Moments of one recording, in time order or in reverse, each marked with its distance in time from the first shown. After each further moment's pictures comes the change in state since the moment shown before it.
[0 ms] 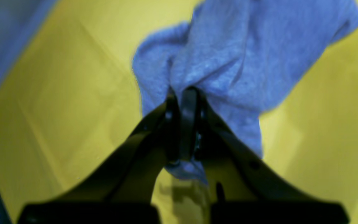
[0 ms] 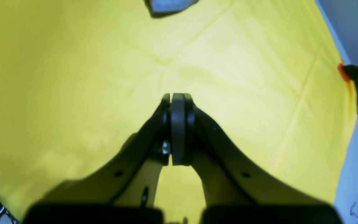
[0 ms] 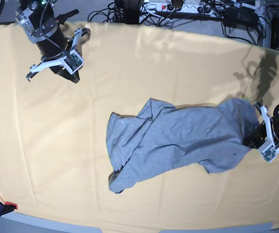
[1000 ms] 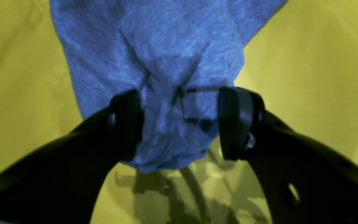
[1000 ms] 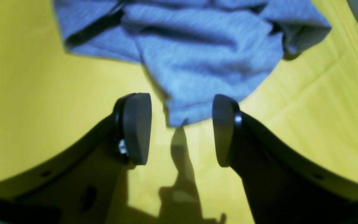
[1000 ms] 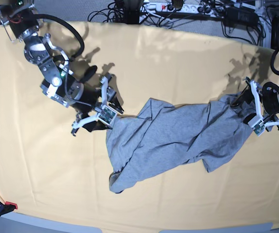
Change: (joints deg) left arm 11.8 1.3 0.0 -0.2 -0.4 4.9 0.4; right arm 39.7 -4.5 -18.3 -32.5 14.0 12.8 6.0
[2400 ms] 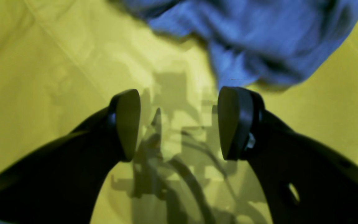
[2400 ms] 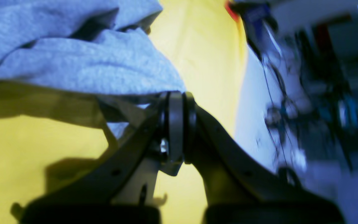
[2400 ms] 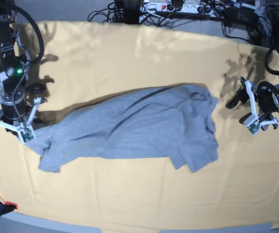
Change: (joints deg) left arm 0.0 2.9 0.0 0.0 2.0 0.1 -0.2; right arm -13.7 9.7 27.3 16.1 -12.7 -21.5 -25.0
